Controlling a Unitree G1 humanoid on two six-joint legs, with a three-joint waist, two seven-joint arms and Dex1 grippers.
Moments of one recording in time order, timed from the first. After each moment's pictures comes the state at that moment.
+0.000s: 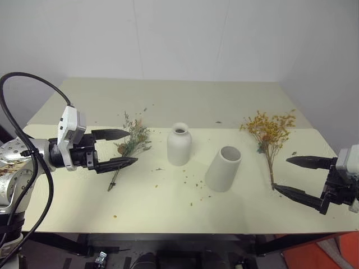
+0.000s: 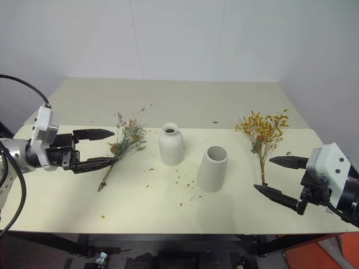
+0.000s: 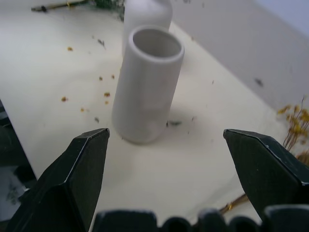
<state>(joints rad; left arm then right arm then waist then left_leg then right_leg) -0.38 0.96 0.27 -0.21 -0.70 0.56 -1.20 0.22 -0.98 -0.70 -0.56 0.65 0.57 1.06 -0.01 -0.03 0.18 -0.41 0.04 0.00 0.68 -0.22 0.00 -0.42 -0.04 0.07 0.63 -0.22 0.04</state>
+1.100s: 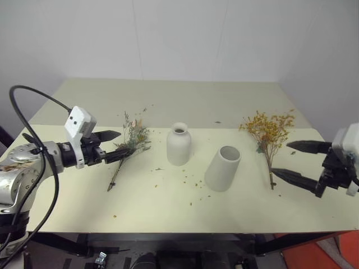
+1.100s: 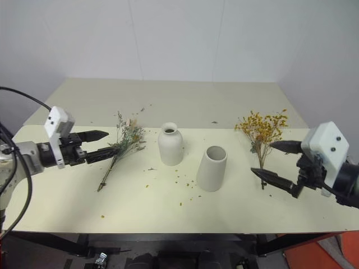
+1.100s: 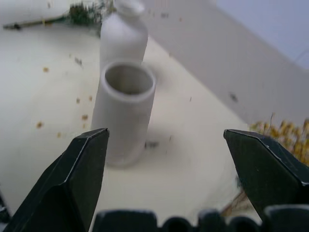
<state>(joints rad) -0.42 0.89 0.26 -0.30 -0.69 0.99 -0.67 -0.04 -1.05 -0.62 -0.63 0.74 0.74 0.88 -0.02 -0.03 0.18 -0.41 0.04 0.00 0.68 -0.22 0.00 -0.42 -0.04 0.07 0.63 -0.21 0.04</state>
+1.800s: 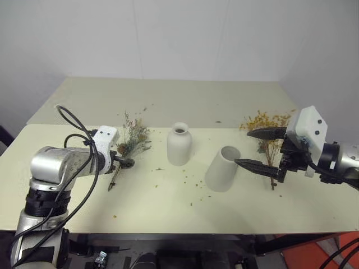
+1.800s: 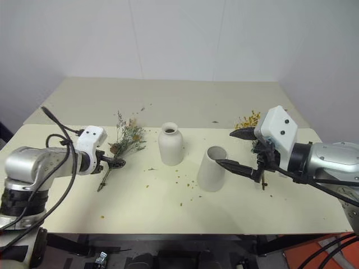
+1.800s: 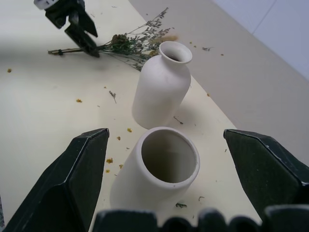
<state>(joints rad) -0.67 0.69 0.01 -0.08 -0.49 1.45 -0.27 -0.33 -1.06 -0.29 -0.62 0.77 0.77 0.78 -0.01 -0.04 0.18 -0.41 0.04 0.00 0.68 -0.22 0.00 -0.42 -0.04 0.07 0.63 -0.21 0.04</state>
